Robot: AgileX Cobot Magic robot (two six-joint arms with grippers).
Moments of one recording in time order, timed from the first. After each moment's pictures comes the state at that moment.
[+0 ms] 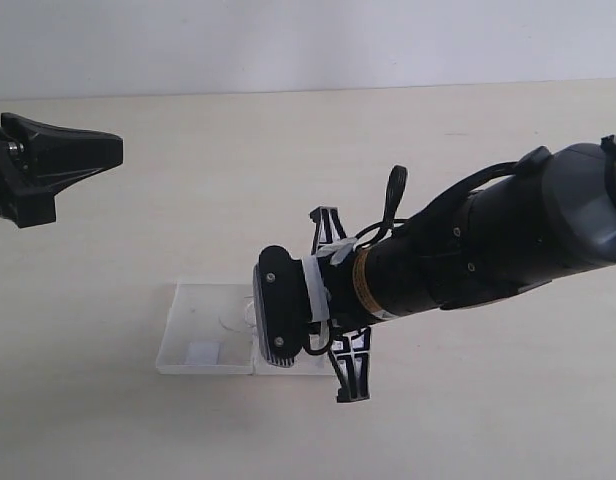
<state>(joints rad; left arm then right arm) 0.09 1.30 -0.55 -1.73 0.82 1.99 0.76 1.87 -0.79 -1.21 -0.13 0.21</state>
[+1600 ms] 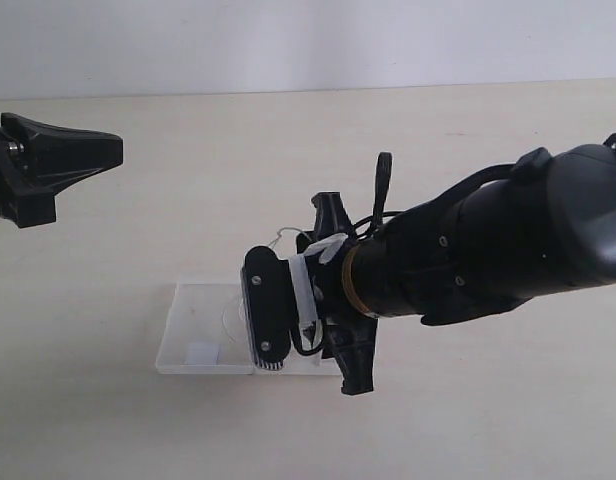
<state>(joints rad) 0.09 1.30 -0.55 -1.73 0.82 1.99 0.86 1.81 -0.81 -1.20 0.14 0.23</state>
